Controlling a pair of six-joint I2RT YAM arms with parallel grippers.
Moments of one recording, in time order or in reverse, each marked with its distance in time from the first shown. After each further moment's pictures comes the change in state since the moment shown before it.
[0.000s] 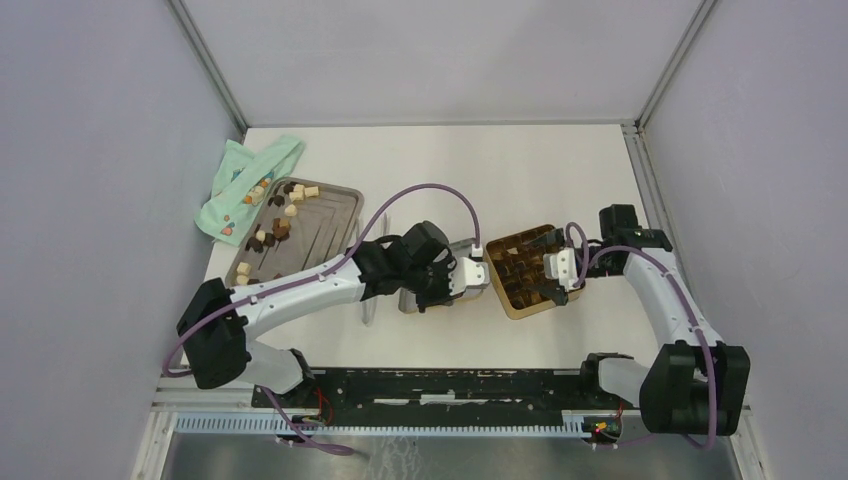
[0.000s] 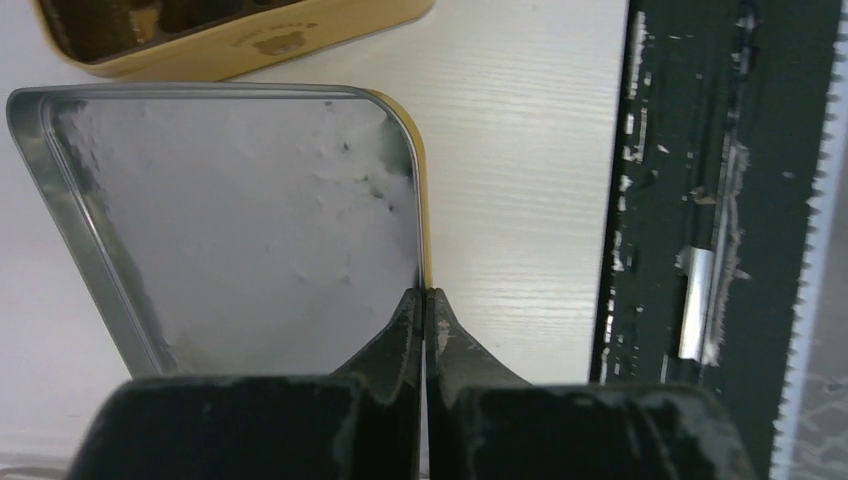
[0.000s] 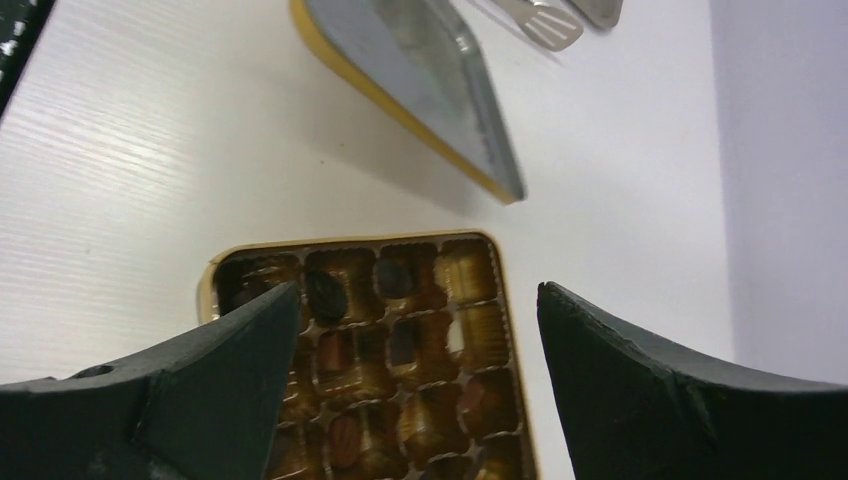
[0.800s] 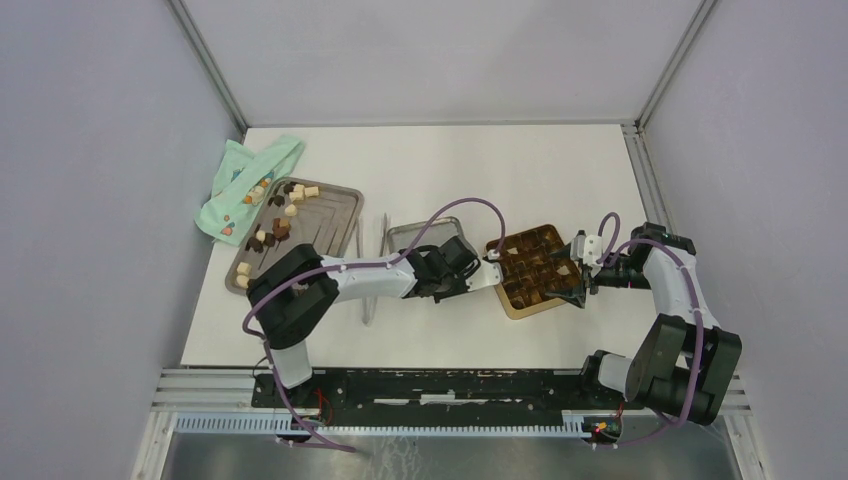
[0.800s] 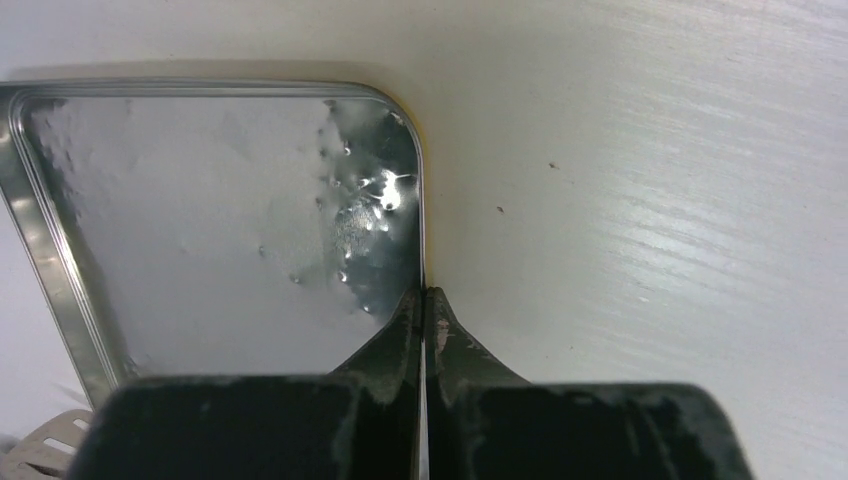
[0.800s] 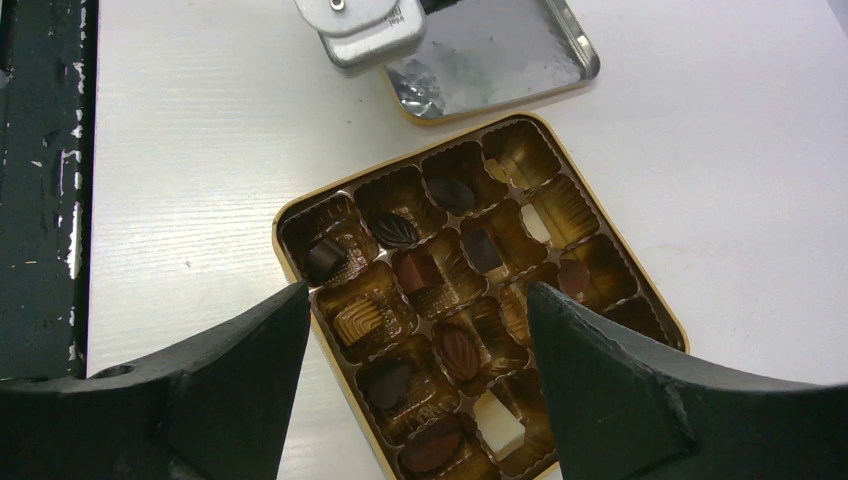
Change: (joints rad) left arm -0.011 0.388 0.016 0.236 -0.405 0.031; right arm -0.264 0.072 -0.032 -0.161 -0.047 0.061
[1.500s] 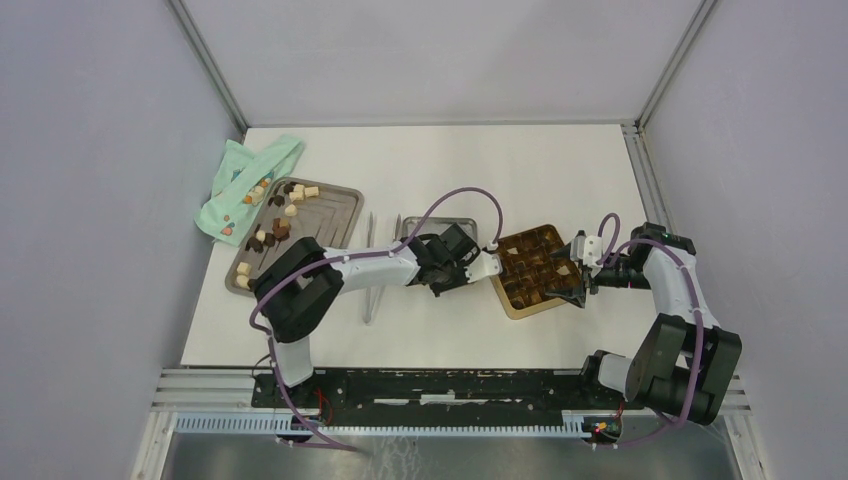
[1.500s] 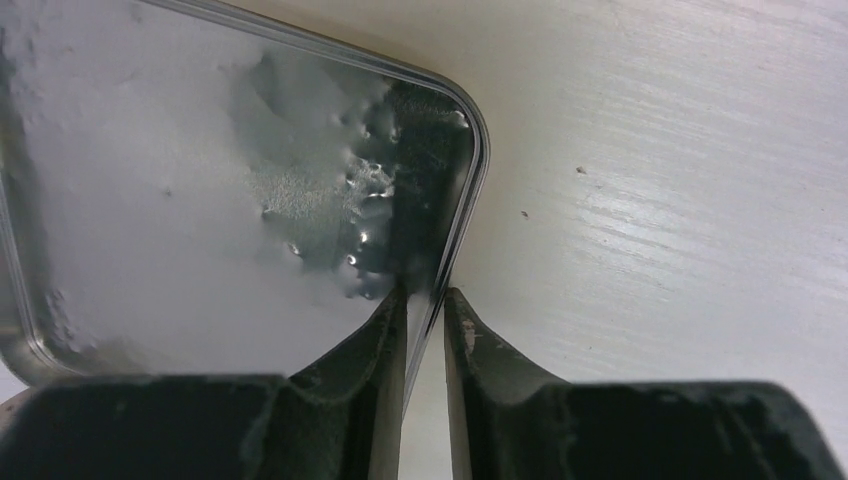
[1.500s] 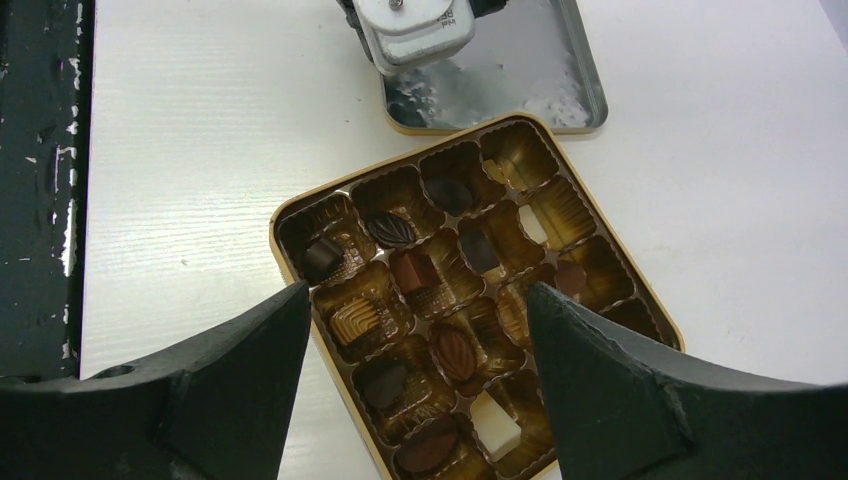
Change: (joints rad) left arm 0.058 0.040 0.084 -0.118 0.107 0.003; right arm 0.000 0.001 0.000 0.000 0.000 -0.015
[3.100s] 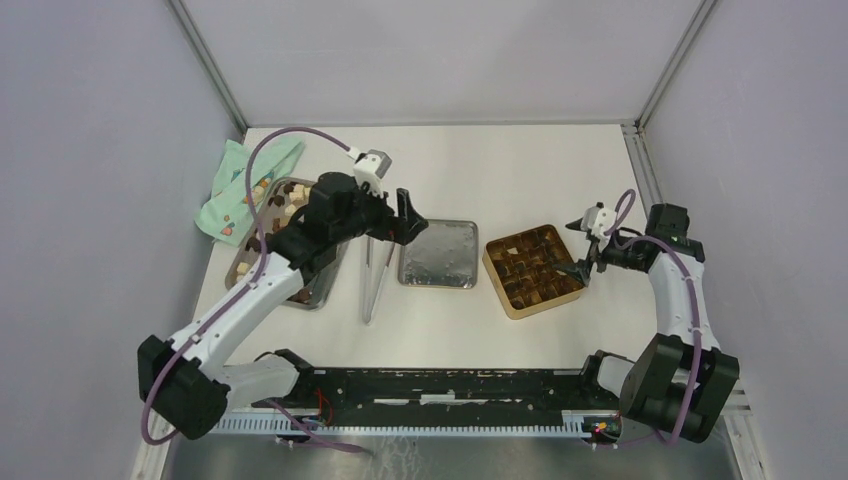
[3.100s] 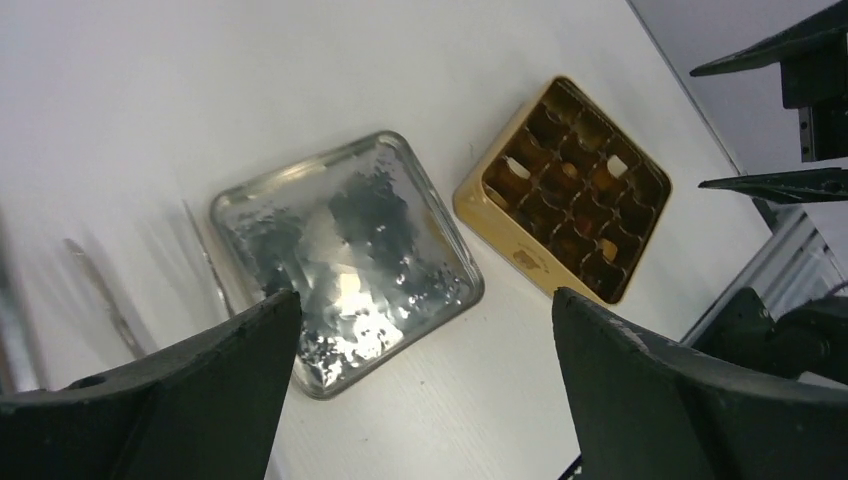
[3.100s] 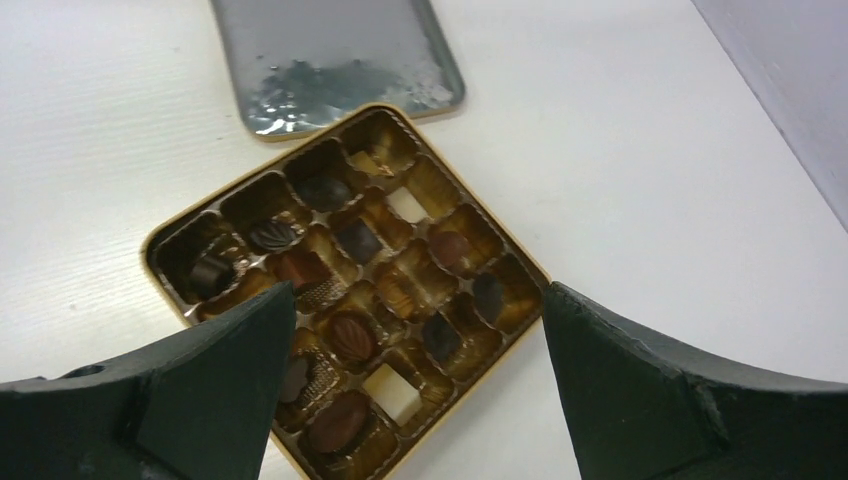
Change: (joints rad) left arm 0.393 -0.738 -0.151 0.115 0.165 -0.758; right arm -0.034 -0.083 0.037 0.460 0.021 0.611
